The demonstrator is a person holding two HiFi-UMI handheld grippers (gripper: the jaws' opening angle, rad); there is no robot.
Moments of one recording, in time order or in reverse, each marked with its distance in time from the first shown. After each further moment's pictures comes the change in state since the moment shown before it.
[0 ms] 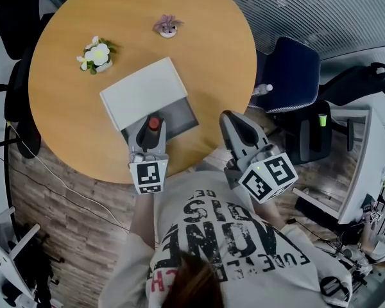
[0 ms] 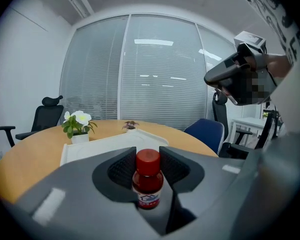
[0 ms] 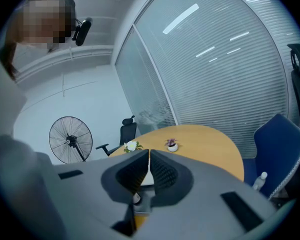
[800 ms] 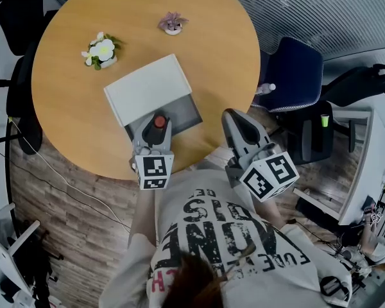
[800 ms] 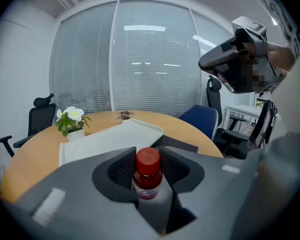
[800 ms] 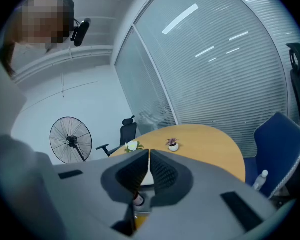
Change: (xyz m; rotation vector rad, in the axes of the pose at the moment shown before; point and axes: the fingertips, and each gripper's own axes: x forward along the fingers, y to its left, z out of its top) left arm 0.003 -0.012 -0.022 0.061 0.169 -0.053; right arm 0.000 0.002 -0.002 0.009 -0.002 0.000
